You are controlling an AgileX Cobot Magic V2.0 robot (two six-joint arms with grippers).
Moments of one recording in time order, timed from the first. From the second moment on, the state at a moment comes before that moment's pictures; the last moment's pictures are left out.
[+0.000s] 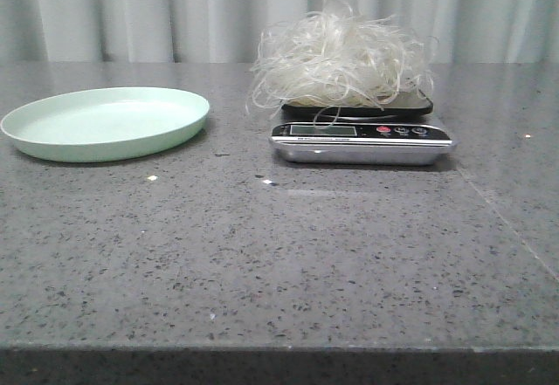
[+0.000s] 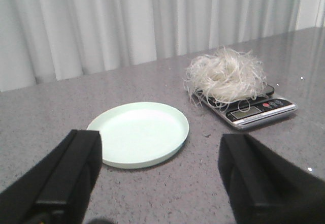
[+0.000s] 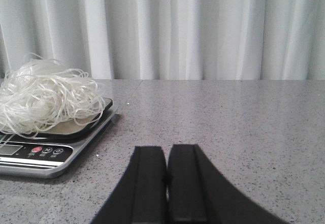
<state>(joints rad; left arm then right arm) -0.31 0.02 -0.49 -0.20 0.60 0.23 0.07 -0.01 0.03 0.00 -0.04 0.09</state>
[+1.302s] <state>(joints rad) -0.31 0.02 -0.44 -0.15 0.55 0.23 0.07 0.34 -0.31 0.07 0.02 0.09</state>
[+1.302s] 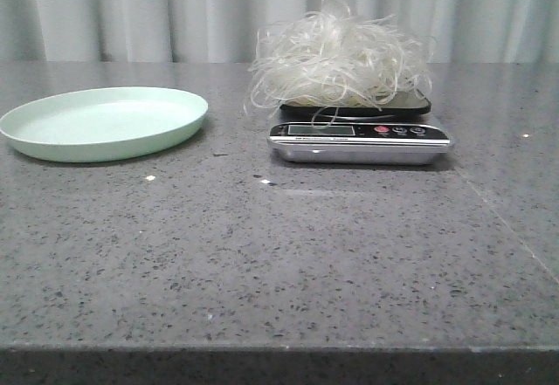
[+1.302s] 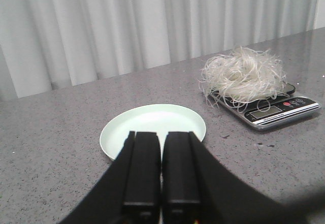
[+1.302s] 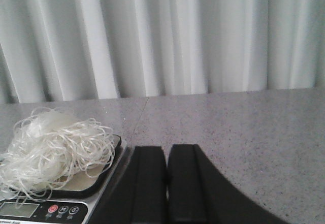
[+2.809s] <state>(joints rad) -0.31 0.02 -0.44 -0.14 0.55 0.23 0.48 1.75 -1.74 0.00 1.00 0.07</state>
